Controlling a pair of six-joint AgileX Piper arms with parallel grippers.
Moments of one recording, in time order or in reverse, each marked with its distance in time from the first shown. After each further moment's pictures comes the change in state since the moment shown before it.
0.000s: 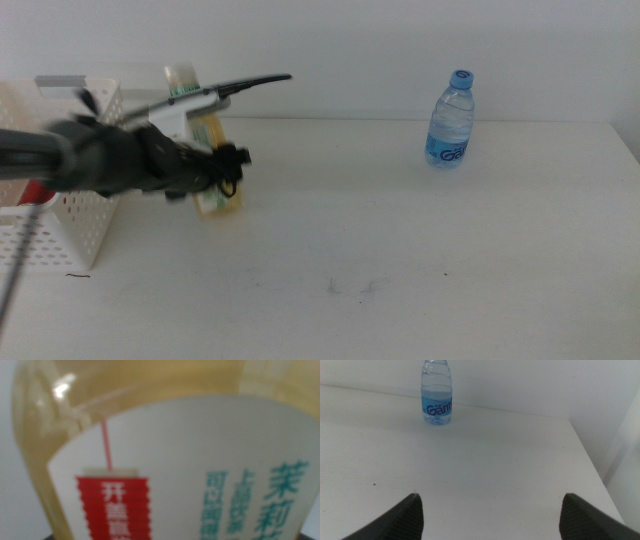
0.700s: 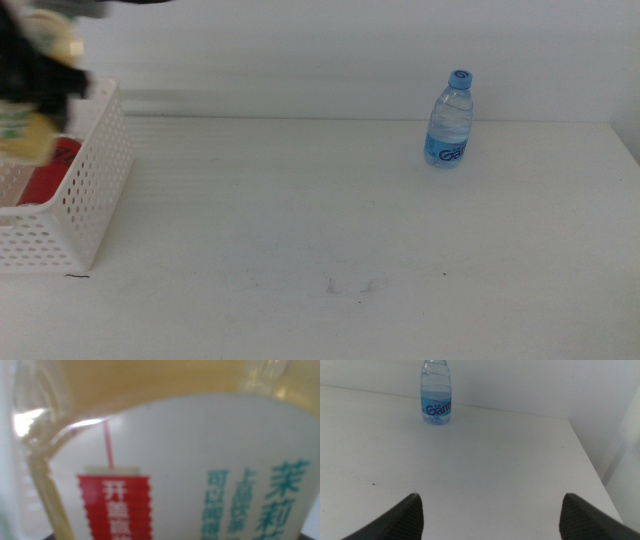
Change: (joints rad) left arm 0.217 -0.342 -0.425 0.714 1.188 -0.089; right arm 0.000 0.000 0.000 0.000 0.000 0.000
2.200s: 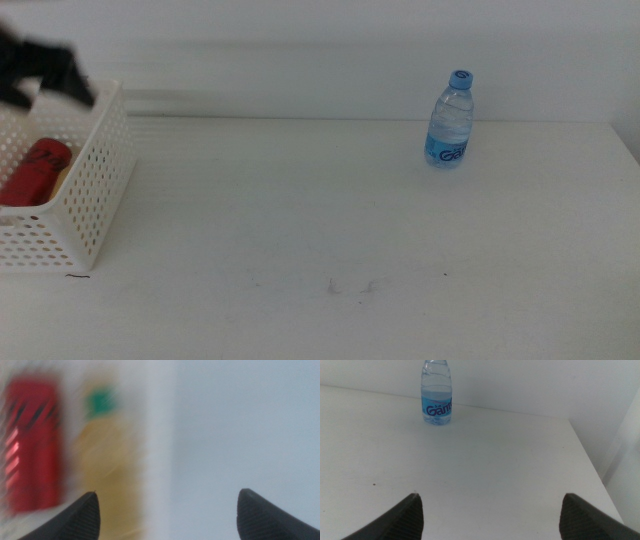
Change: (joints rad) left arm 0.226 0.116 -0.092 -0.520 -0.028 0.381; right arm 0.000 0.000 0.000 0.000 0.000 0.000
